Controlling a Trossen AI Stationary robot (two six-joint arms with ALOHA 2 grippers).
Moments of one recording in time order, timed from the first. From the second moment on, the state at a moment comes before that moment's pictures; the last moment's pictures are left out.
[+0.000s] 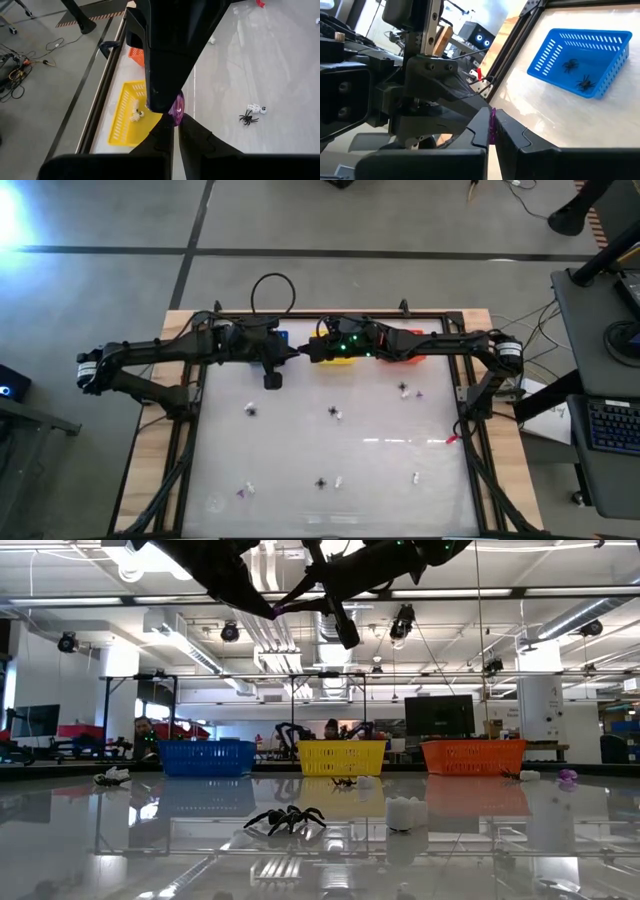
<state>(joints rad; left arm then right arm) 0.21 1.23 1.05 -0.39 -0.07 0.30 -0.21 1.73 1.35 0.07 -0.08 0.97</state>
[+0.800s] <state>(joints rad) 0.21 1.23 1.05 -0.38 -0.05 0.30 -0.20 1.76 1.35 0.15 -0.12 0.93</state>
